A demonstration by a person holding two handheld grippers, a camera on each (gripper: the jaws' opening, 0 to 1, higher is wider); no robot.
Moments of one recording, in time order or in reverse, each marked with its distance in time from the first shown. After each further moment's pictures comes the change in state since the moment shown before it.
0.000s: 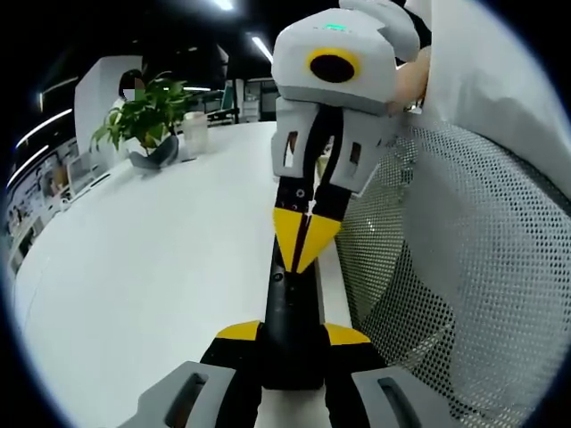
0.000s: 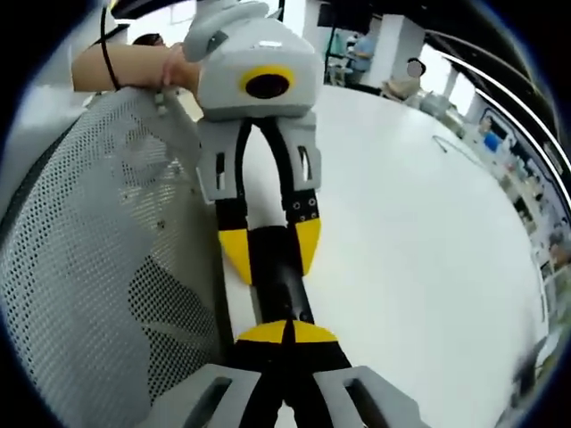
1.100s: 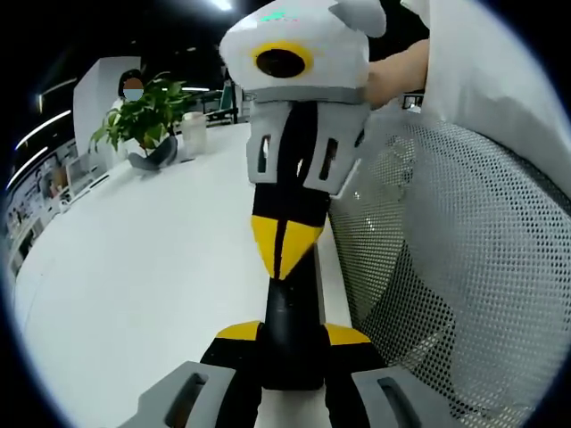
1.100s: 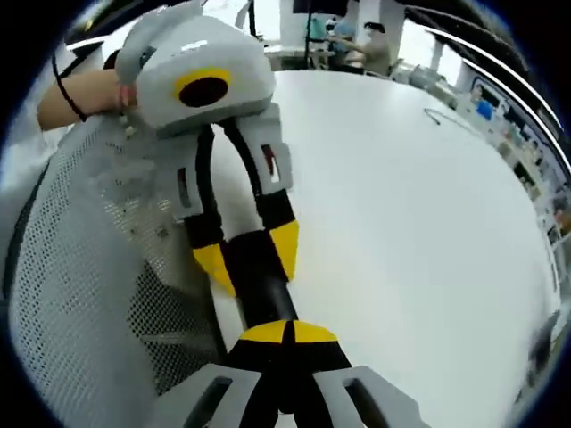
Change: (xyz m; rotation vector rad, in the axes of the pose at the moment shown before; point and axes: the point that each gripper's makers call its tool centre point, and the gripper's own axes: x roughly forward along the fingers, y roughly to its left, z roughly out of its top) left arm 0.000 0.000 0.000 0.008 0.003 -0.001; right arm 0.007 -0.012 0.003 0.238 0.088 0.062
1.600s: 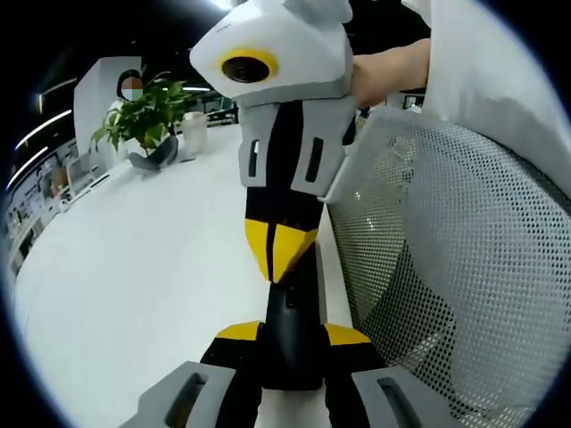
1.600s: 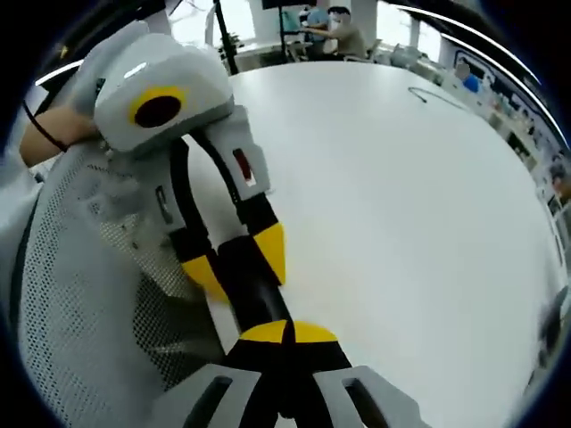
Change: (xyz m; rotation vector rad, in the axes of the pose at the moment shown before) left arm 0.000 0.000 0.000 -0.002 -0.002 0.001; right arm -0.001 0.002 0.000 -0.021 -0.029 -0.016
